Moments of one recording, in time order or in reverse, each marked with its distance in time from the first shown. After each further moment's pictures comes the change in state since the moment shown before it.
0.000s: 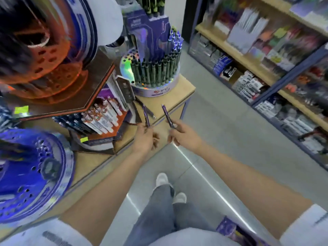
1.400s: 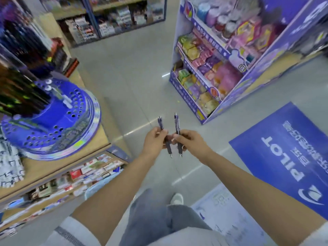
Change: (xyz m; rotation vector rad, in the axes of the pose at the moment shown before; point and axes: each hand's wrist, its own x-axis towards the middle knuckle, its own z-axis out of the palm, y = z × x) left_hand -0.226 -0.218 -0.517 0.711 -1.319 0.054; right_hand -0.316 0.021 0.733 0.646 1.299 0.246
